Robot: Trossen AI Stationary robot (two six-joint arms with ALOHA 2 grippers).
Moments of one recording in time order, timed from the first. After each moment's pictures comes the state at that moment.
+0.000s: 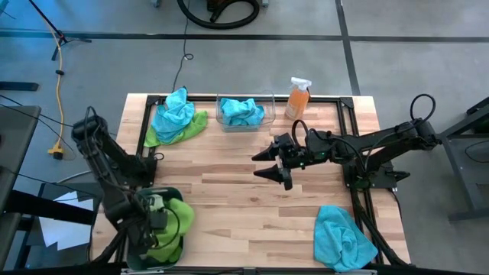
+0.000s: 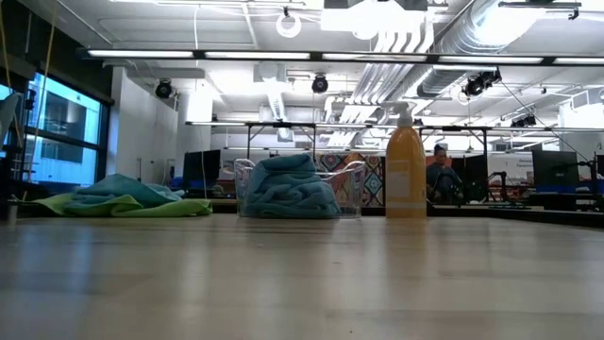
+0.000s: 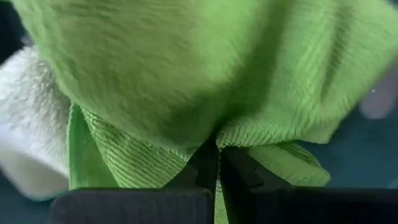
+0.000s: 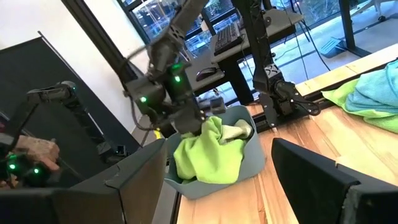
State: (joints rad) left arm -1.05 1.40 1.06 -1.06 0.13 -1.13; right arm 0.18 1.30 1.05 0.15 0.00 0.49
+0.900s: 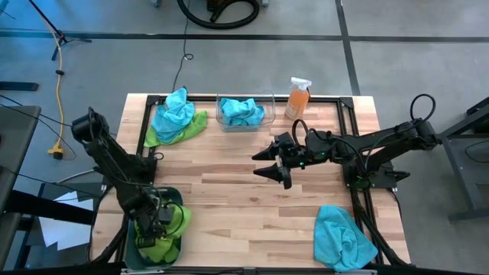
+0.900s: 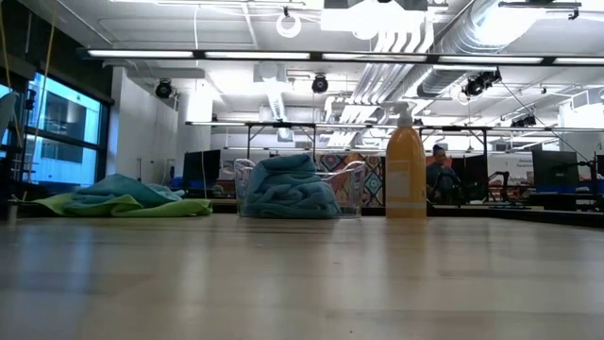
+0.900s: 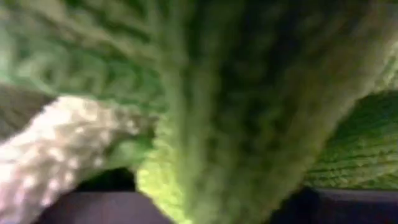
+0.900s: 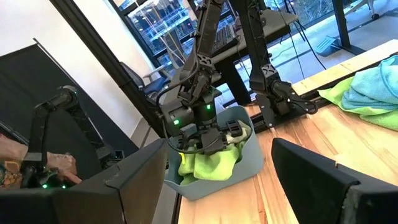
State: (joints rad) left arm -1.01 1.35 0.64 -0.59 0.30 -1.22; right arm 0.18 1.30 1.05 0.15 0.02 0.52
